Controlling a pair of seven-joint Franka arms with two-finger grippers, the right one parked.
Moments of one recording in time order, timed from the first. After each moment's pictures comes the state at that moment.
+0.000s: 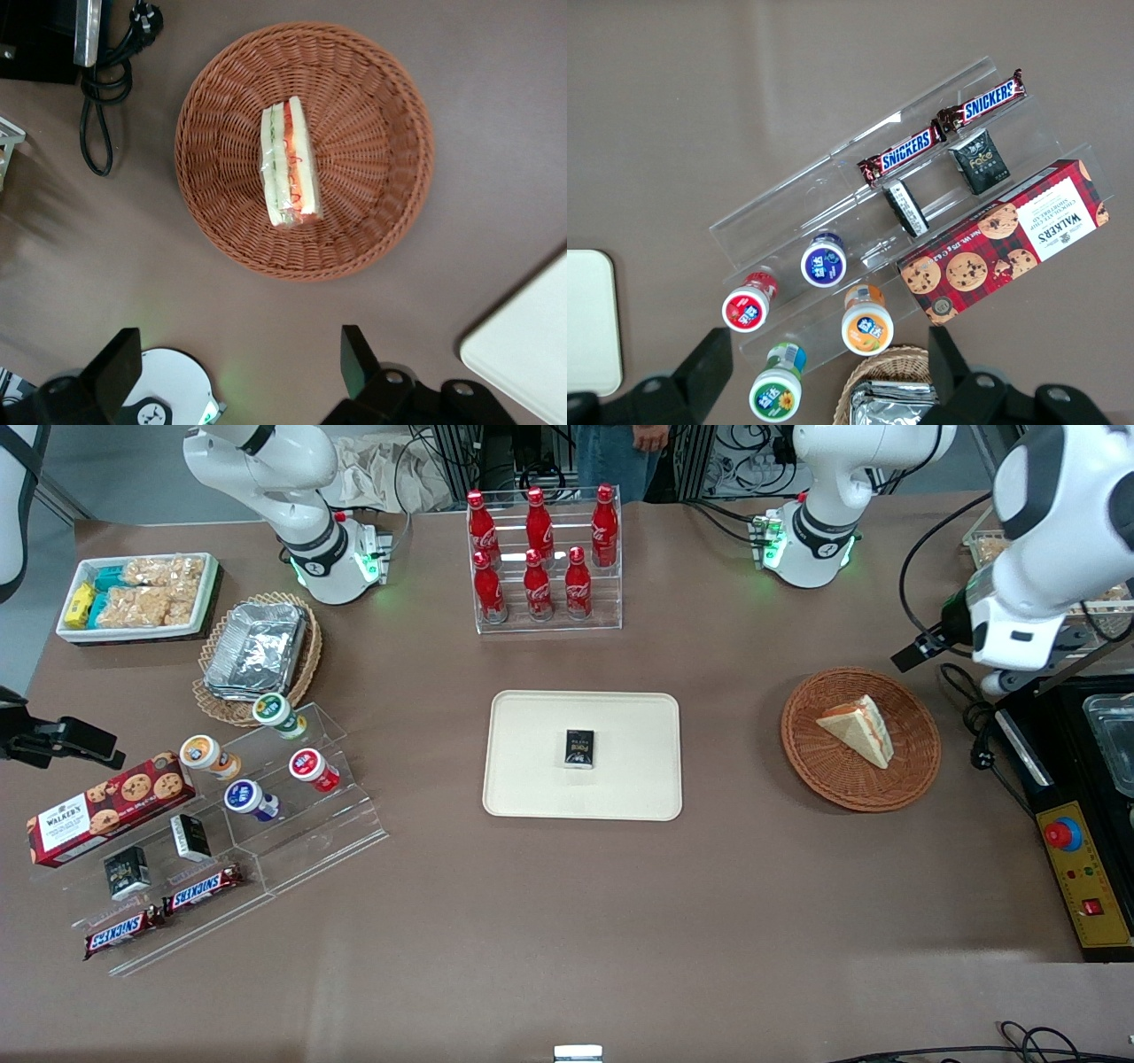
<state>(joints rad) -0.11 -0.25 0.06 -2.20 0.05 1.75 -0.65</state>
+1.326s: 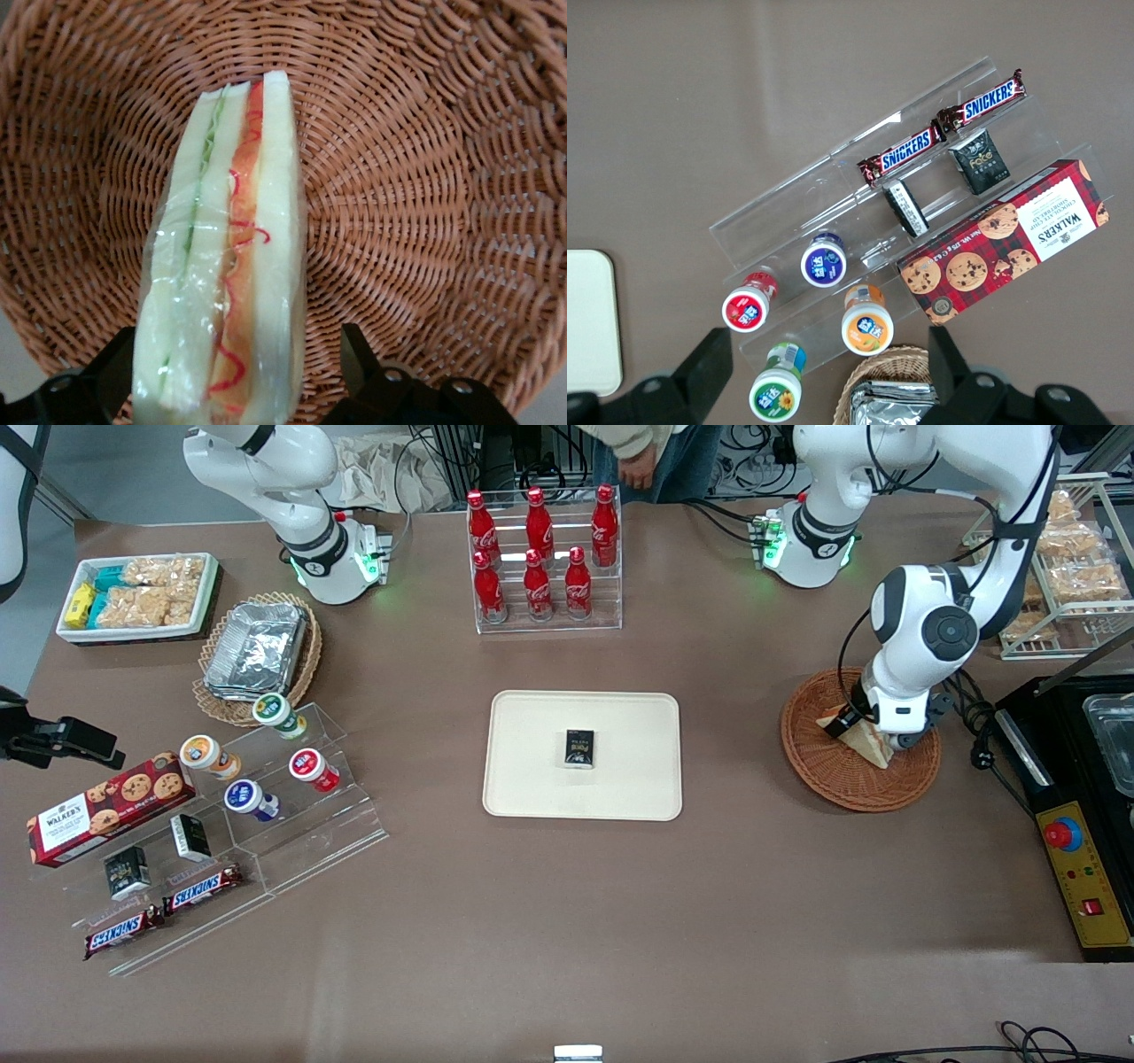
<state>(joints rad) -0.11 0.06 0.07 -2.59 0.08 2.54 -0.84</state>
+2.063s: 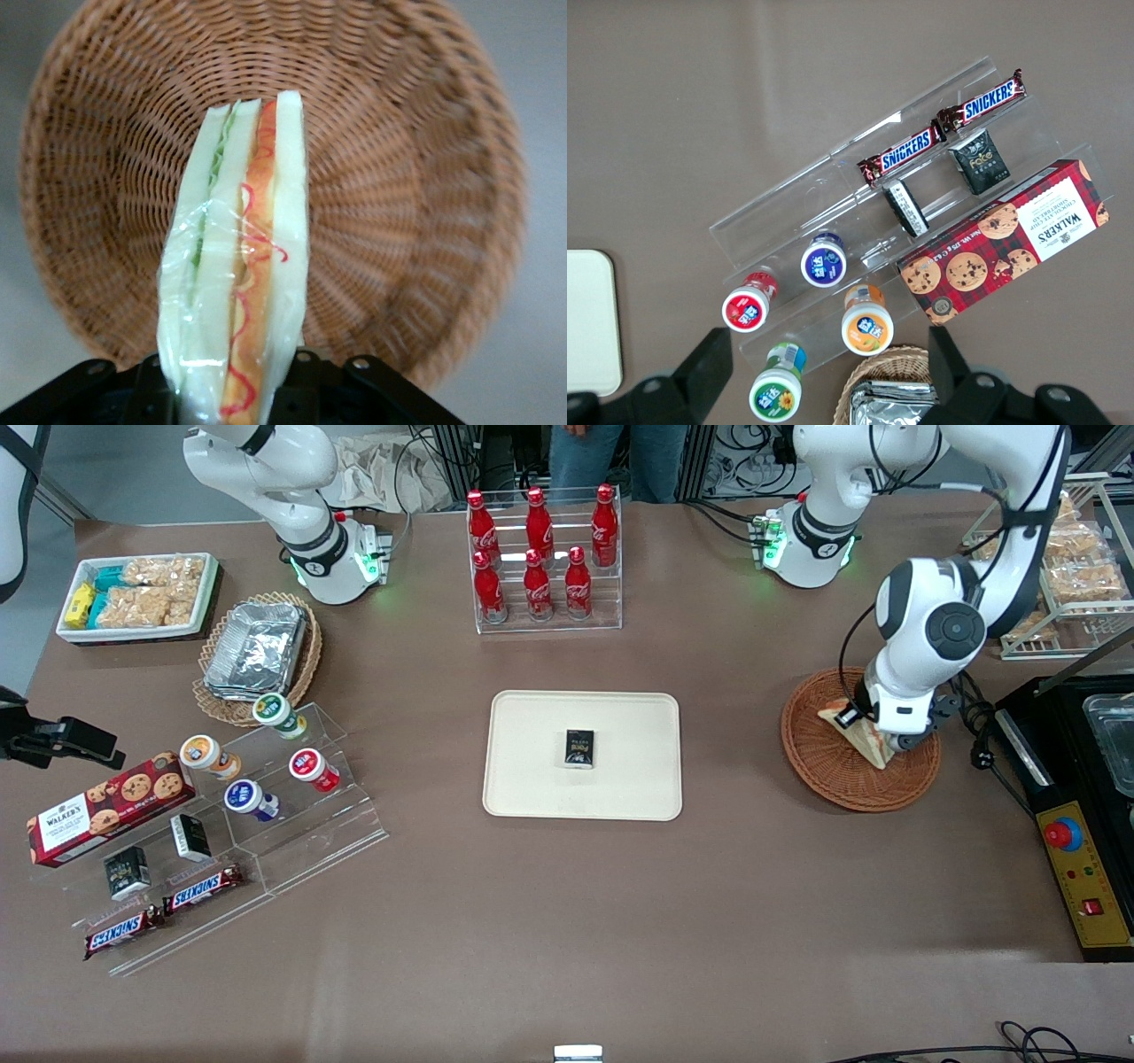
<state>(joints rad) -0.13 -0.06 0.01 -2.48 0.10 2.27 -0.79</state>
